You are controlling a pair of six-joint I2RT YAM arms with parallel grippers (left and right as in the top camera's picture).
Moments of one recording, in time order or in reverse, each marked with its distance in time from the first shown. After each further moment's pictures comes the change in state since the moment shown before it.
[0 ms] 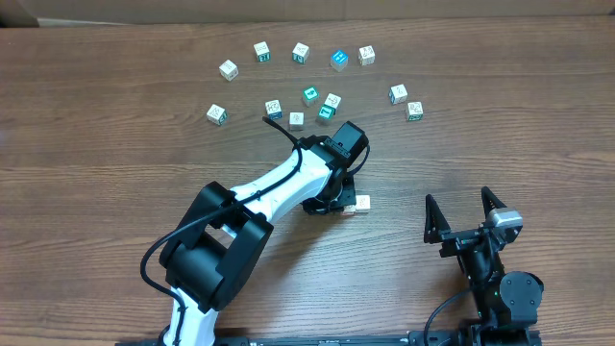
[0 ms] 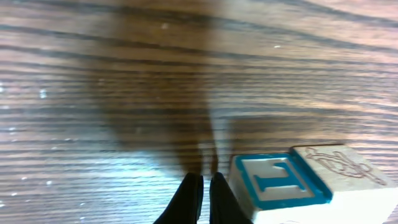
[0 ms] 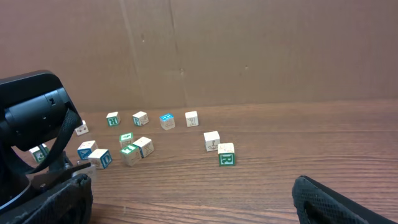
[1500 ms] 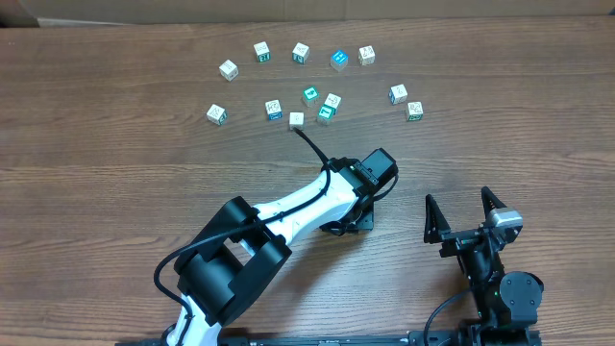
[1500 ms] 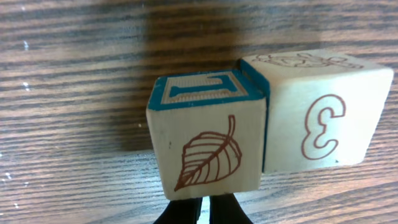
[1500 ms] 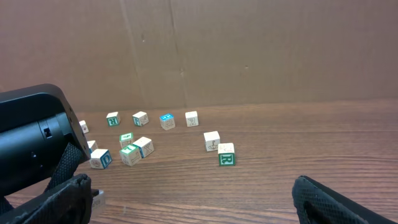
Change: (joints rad) left arm -0.152 0.000 -0.002 -0.026 -0.076 0.000; right arm 0.000 0.000 0.000 0.000 0.000 0.000
